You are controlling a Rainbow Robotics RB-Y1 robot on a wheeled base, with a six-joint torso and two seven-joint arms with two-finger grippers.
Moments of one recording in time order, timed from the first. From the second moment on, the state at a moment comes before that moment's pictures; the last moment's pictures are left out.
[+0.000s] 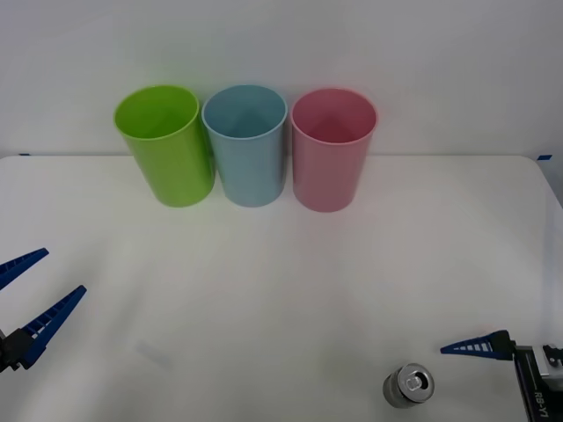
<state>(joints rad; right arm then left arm) 0.13 -0.67 -0.11 -1.26 1.24 -1.57 0.34 0.35 0.40 0.52 -1.66 -0.96 -1.22 0.00</state>
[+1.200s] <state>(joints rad) 0.13 -0.47 -0.11 -1.26 1.32 -1.54 0.53 0.35 0.40 0.52 -1.66 -0.96 -1.22 0.00</state>
